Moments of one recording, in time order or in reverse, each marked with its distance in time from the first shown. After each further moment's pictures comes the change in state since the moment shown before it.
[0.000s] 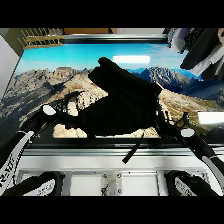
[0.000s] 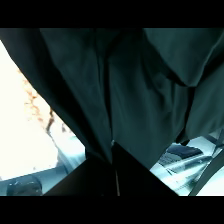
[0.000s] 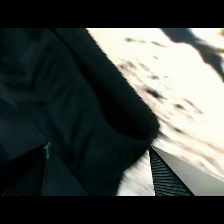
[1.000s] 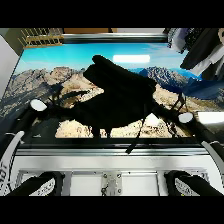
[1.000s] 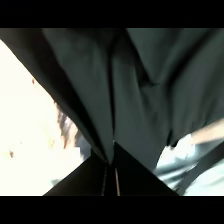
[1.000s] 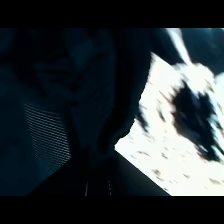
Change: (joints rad) left arm 0.072 0.119 0.120 0.011 -0.034 -0.009; right arm 0.032 -0.058 0.317 -0.192 0.109 -0.156
